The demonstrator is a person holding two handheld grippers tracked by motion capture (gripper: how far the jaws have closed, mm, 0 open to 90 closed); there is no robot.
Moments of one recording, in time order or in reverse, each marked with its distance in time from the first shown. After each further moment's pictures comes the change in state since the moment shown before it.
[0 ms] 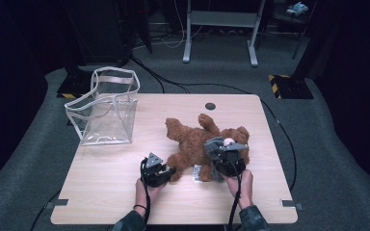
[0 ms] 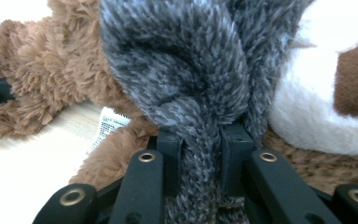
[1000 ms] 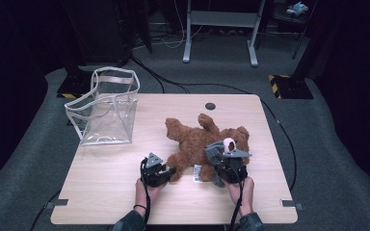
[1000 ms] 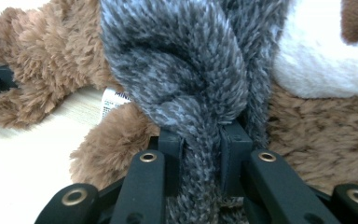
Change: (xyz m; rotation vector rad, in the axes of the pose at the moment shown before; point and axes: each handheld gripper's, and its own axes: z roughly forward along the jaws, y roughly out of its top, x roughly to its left) left arm 0.000 0.000 0.000 0.000 -0.001 -0.003; right arm 0.000 -0.023 -0.002 -0.037 0.011 0.043
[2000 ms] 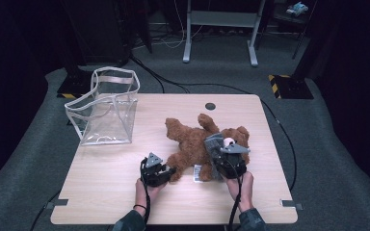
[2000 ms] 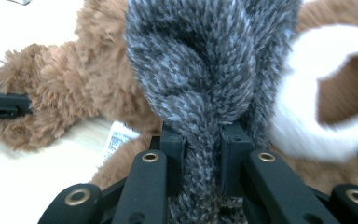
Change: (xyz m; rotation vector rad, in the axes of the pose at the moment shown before) left arm 0.000 0.000 0.000 -0.002 -0.002 -0.005; right arm 0.010 0.023 -0.009 -0.055 -0.028 -0.073
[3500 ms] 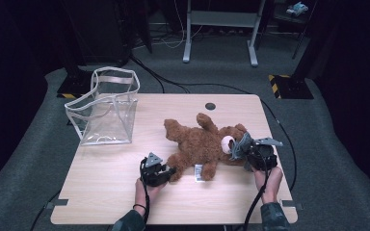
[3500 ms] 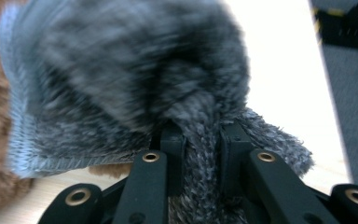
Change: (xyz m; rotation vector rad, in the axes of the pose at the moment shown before) left arm 0.002 0.000 0.000 0.002 -0.014 0.003; right arm -0.090 -0.012 -0.020 0.032 -0.245 0.161
